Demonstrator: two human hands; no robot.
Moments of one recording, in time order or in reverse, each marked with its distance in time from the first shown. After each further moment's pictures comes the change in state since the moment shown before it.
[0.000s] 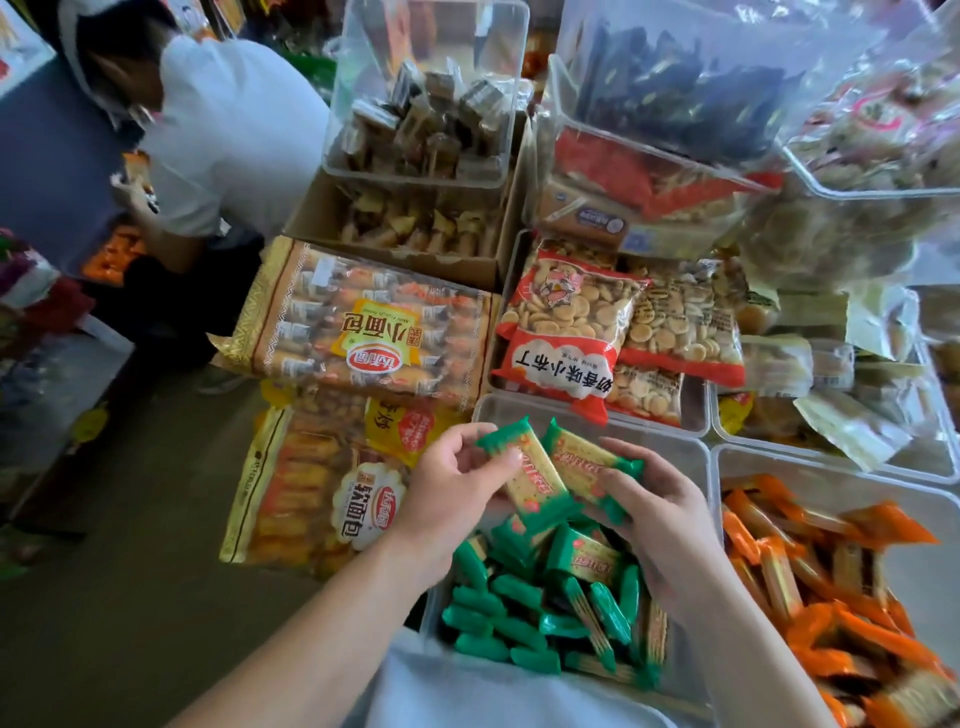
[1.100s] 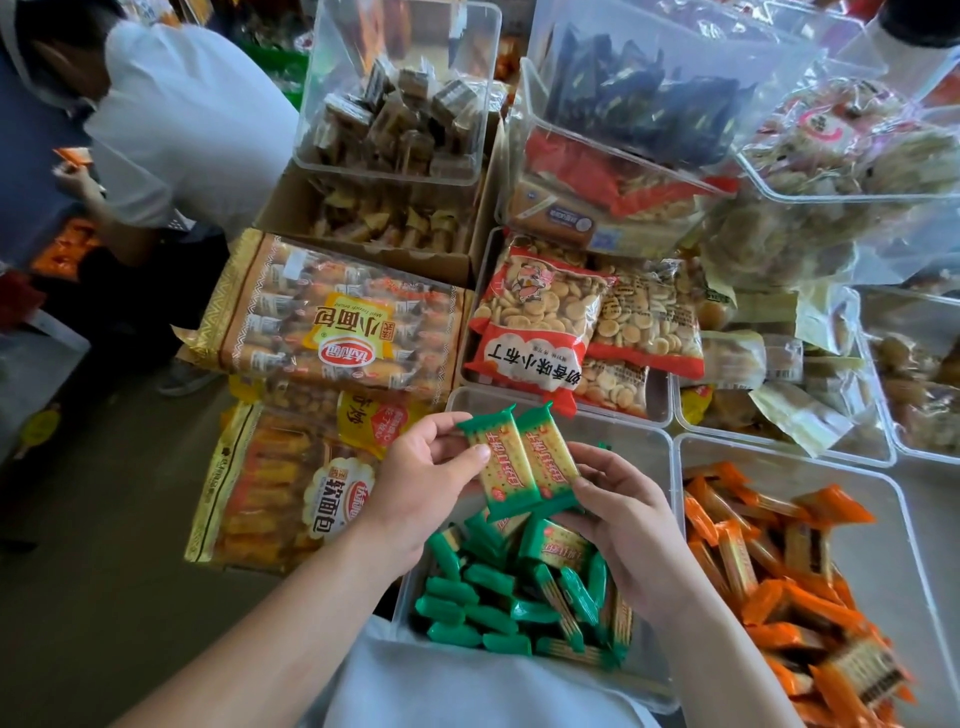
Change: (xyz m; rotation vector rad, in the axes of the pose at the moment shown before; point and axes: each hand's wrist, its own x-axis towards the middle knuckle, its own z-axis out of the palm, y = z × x) left_hand 0.005 -0.009 -0.004 0.022 -0.038 0.069; right_hand -0.012 0.010 -0.012 -0.065 -0.122 0.007
